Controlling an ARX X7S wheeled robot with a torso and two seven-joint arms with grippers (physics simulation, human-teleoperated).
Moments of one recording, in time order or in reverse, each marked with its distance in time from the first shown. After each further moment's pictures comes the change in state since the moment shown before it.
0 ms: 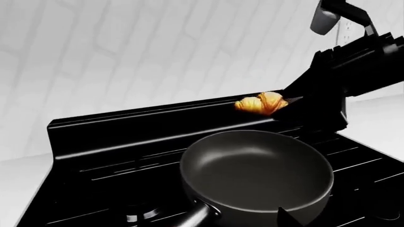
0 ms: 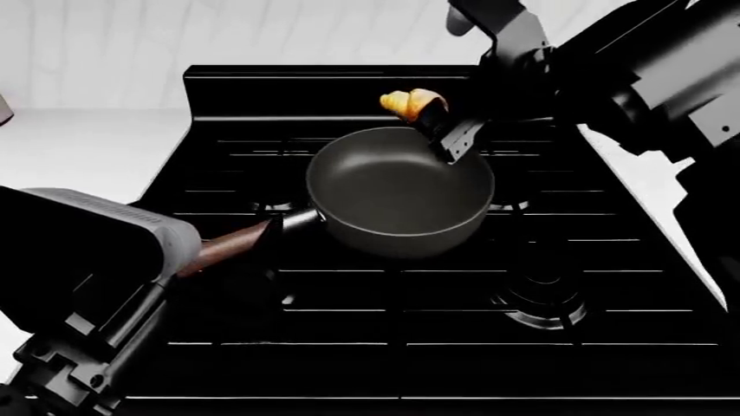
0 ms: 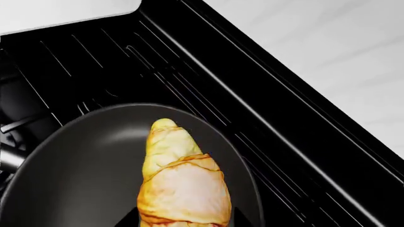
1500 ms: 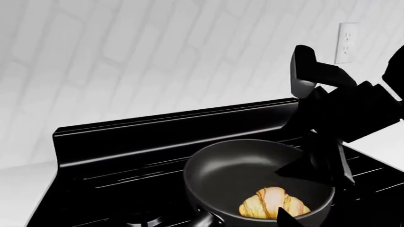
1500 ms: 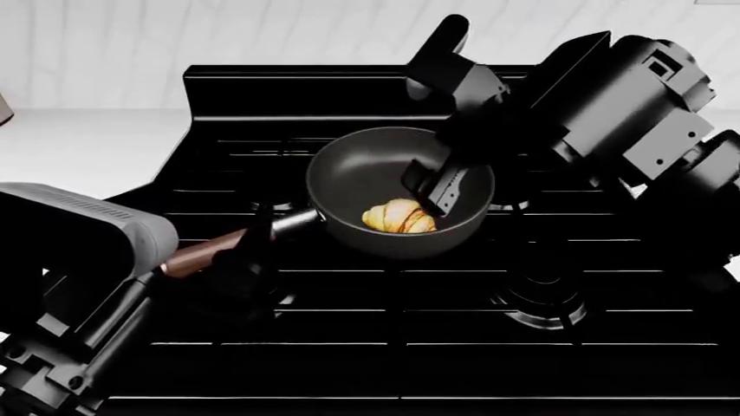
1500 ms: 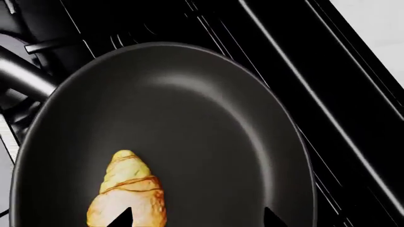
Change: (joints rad) left arm 0.005 -0.037 -0.026 0.015 -0.007 0.039 0.018; right arm -0.022 -0.034 -0.163 -0.073 -0.066 0.033 -0.104
